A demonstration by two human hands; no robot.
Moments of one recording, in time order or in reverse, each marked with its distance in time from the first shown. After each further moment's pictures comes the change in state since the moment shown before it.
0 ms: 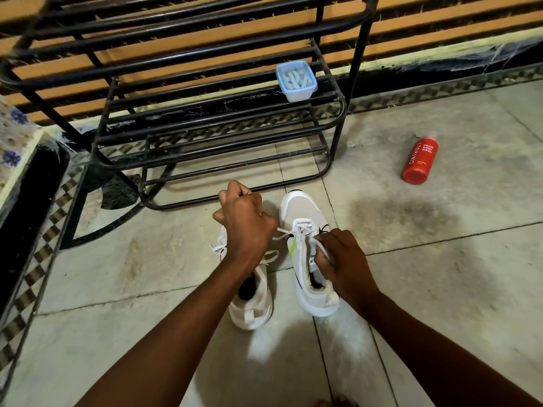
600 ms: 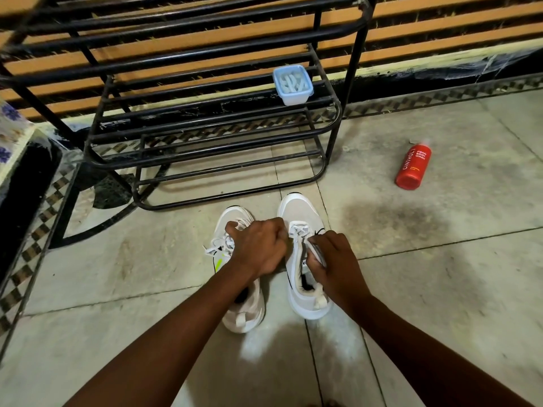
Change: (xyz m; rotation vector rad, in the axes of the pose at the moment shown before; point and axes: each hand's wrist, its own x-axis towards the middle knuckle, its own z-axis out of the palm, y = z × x) left_hand -0.015 -0.010 0.021 0.332 -0.535 0.169; right_hand 0.001 -0.004 -0.002 -0.008 -0.013 0.029
